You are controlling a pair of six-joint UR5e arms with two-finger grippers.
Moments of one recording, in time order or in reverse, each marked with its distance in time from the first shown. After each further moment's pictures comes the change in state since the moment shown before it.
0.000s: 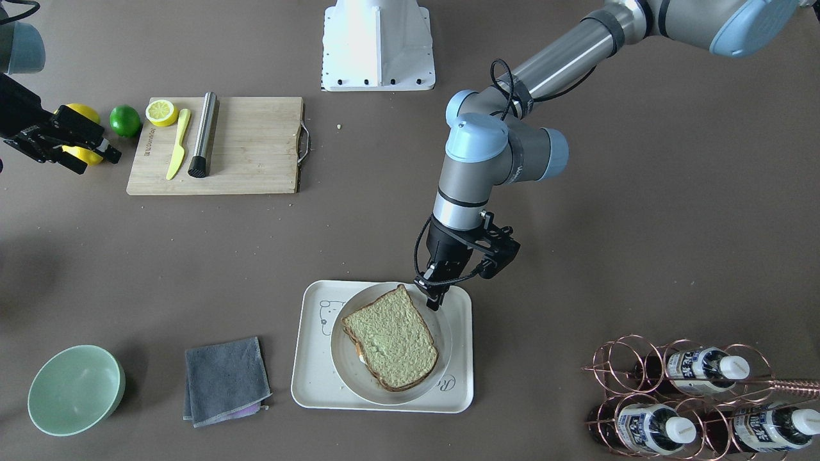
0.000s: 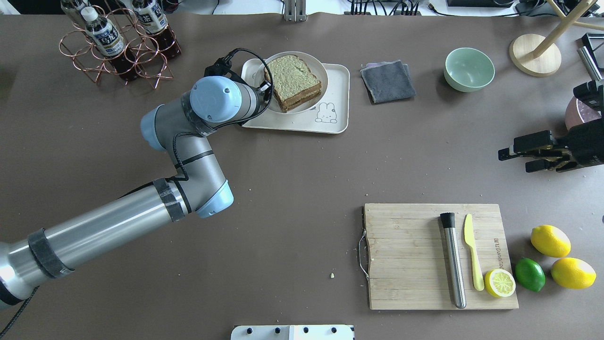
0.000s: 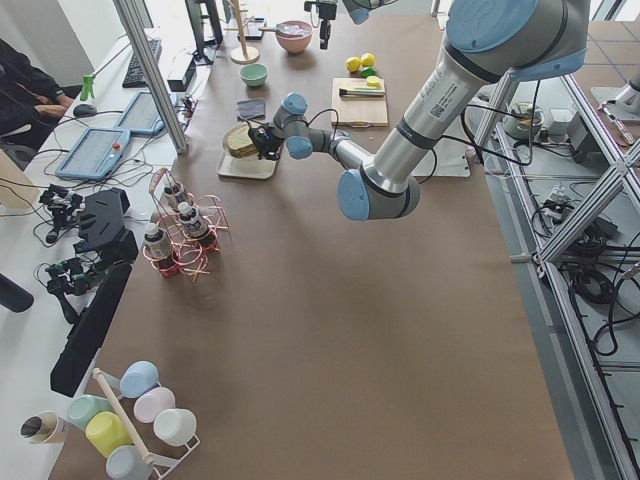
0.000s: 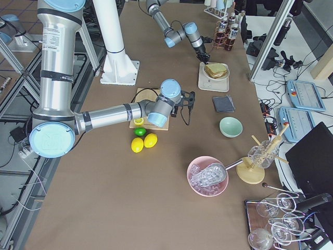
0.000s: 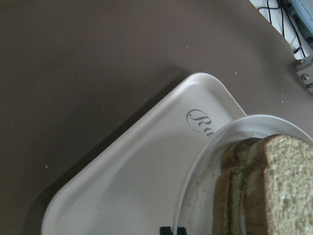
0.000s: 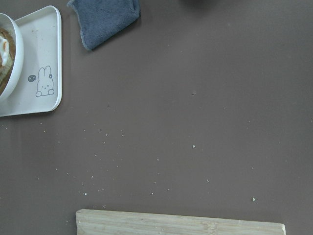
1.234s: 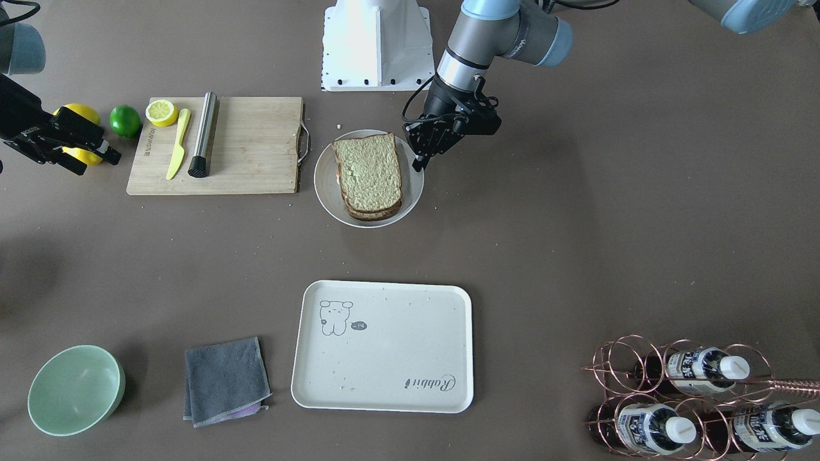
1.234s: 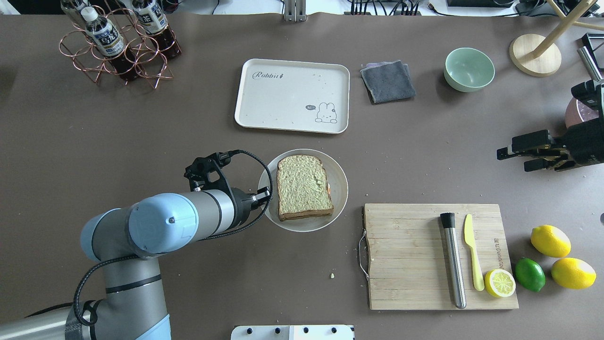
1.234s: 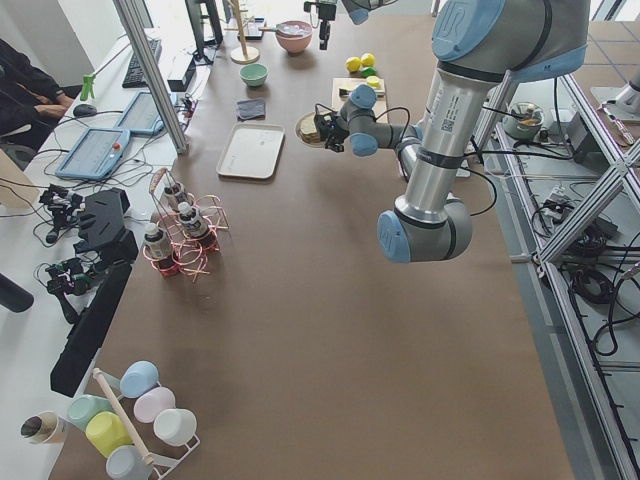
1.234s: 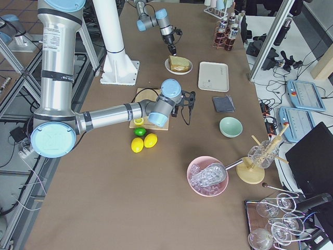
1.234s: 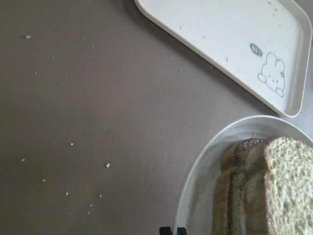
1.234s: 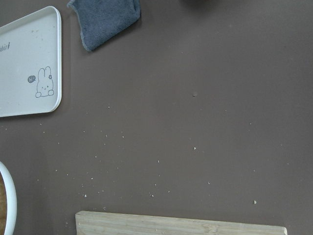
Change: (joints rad) left arm 0.196 0.345 -0.645 0.189 0.011 0.152; right arm -0.003 0.008 -0.005 -0.001 -0.002 -0.002
